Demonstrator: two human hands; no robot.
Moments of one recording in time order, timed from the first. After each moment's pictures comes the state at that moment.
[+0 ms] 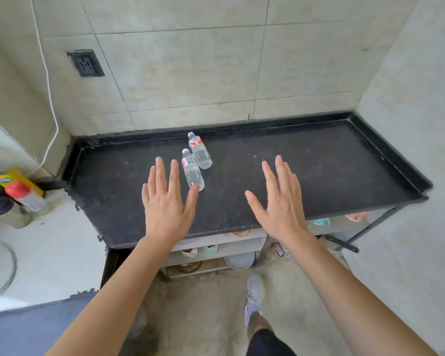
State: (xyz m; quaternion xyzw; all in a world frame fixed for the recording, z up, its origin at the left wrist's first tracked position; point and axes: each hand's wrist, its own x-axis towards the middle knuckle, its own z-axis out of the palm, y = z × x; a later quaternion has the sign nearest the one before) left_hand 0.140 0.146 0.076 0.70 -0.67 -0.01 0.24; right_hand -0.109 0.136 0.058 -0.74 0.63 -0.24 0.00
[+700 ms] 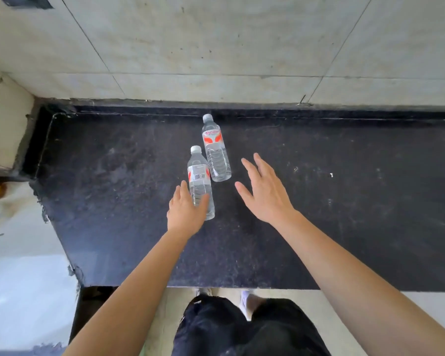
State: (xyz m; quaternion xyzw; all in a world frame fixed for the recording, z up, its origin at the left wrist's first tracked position) left_hand 0.151 -0.126 -0.079 0.82 -0.43 -0.35 0.11; right_hand -0.046 -0.190 -0.055 -0.79 0.57 -0.05 0.22
